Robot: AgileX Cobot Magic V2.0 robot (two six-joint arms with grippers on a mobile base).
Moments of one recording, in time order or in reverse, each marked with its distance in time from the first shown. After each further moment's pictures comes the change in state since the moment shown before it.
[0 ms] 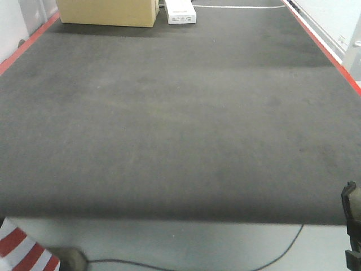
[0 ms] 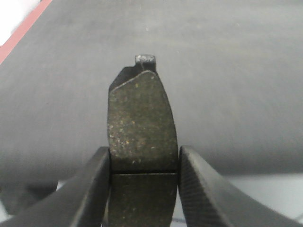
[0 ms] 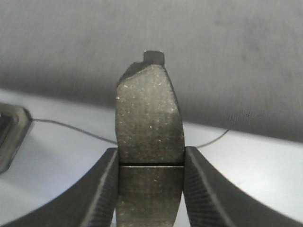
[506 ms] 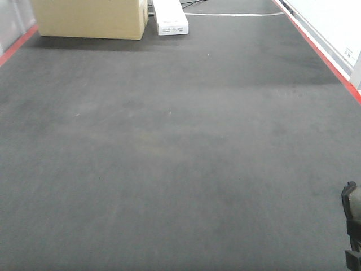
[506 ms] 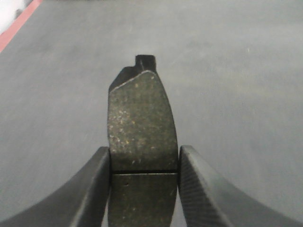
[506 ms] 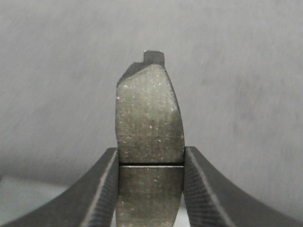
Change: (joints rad) left arm 0.000 0.000 0.000 0.000 0.000 0.000; right arm 0.000 0.000 0.000 0.000 0.000 0.000
